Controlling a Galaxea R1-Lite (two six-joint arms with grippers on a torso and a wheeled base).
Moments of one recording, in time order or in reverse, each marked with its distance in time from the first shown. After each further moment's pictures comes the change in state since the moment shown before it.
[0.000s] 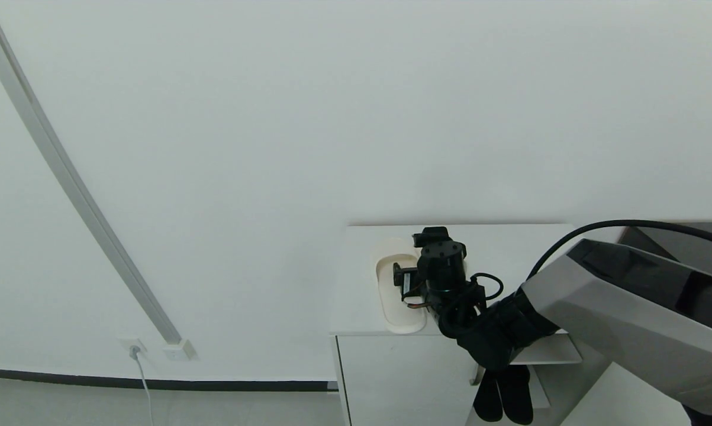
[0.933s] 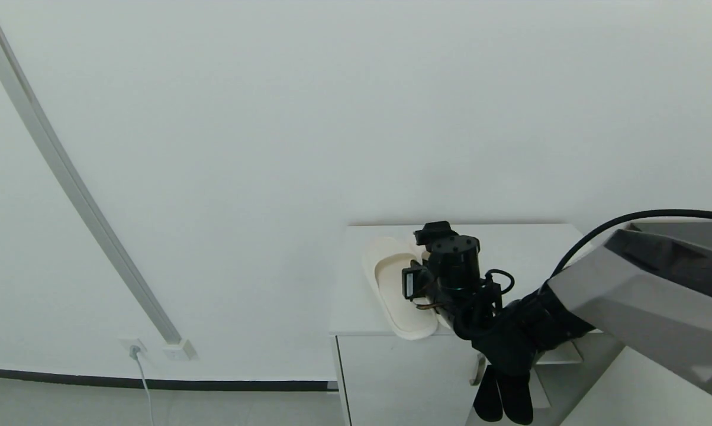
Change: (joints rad) left arm 0.000 0.000 0.000 0.000 0.002 -0.002; right arm 0.014 -0.119 0.121 -0.020 0.096 -0.058
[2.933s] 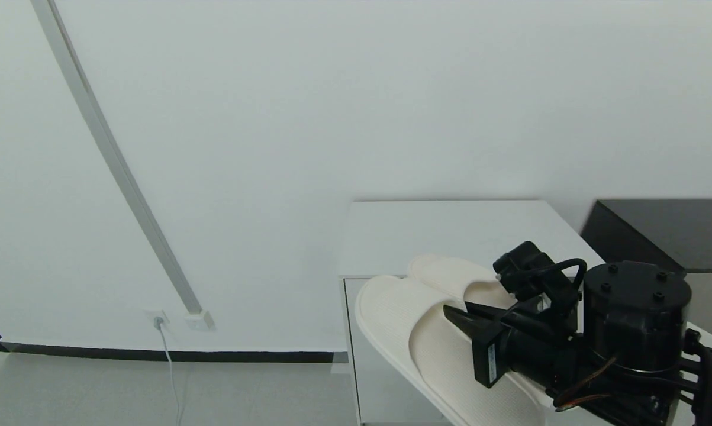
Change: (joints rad) left arm 0.000 0.000 0.000 0.000 0.016 -0.011; right arm 0.116 -0.591 0.615 -0.010 0.255 -0.082
